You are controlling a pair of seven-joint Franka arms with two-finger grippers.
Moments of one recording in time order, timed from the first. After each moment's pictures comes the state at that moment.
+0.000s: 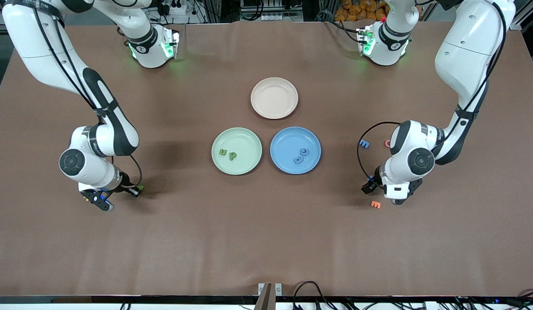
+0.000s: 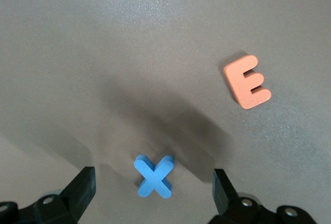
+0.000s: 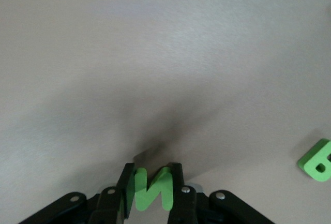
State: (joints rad) left arm 0.05 0.64 -0.28 -1.86 0.19 2.38 -1.06; right arm -0.07 0.61 0.10 -1.88 -0.09 2.50 0.63
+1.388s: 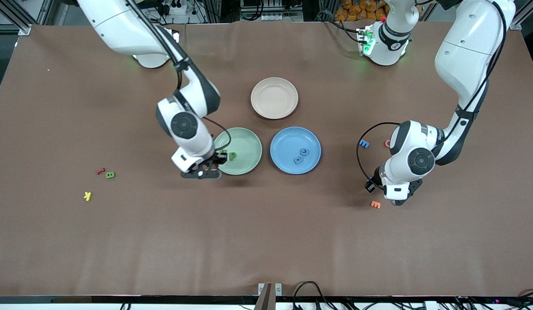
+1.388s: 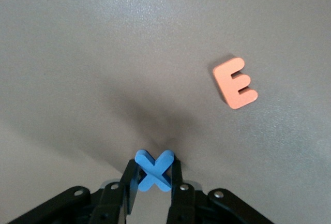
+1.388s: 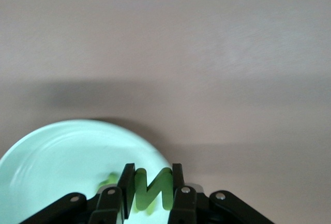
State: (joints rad) left arm 0.05 0.64 -0.29 -1.85 0.19 2.38 -1.07; right arm 0.42 0.52 0.13 -1.84 -0.09 2.33 0.58
